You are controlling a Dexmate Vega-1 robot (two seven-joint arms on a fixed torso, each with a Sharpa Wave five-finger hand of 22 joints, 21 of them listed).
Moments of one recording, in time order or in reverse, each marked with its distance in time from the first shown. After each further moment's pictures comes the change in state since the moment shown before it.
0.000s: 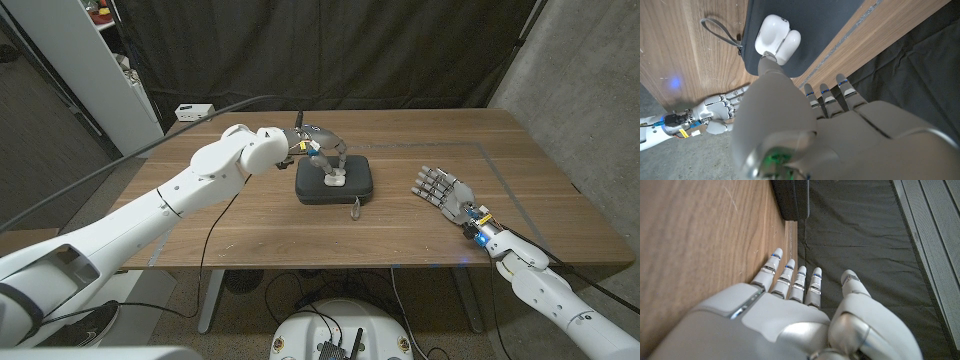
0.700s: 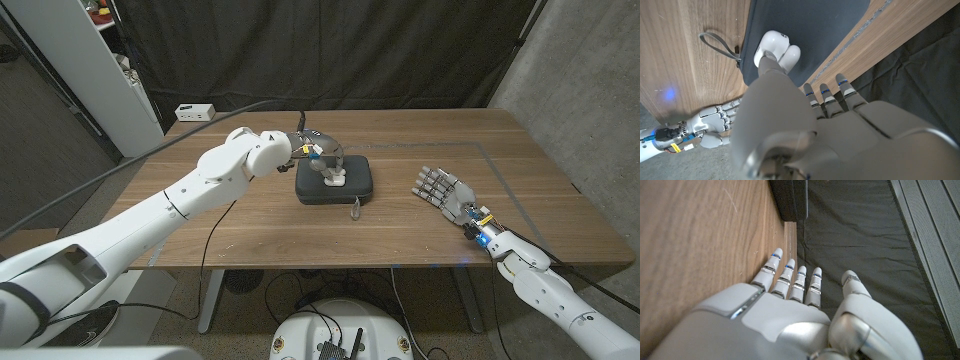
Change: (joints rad) left arm -0.007 -0.020 0.024 0.020 0.043 0.025 -0.041; left_hand 0.005 -0.005 0.008 -0.003 -0.019 -0.001 -0.007 0.042 0.053 0.011 -0.010 0.000 0.005 0.000 0.000 0.000 0.000 0.006 -0.005 0.000 0.005; right arm 0.000 0.002 0.006 0.014 0.009 0.000 0.004; right_hand -0.019 -0.003 -0.008 0.008 0.000 0.000 0.000 0.000 0.000 0.000 0.000 0.000 0.000 0.000 0.000 0.008 0.000 0.000 0.000 0.000 0.000
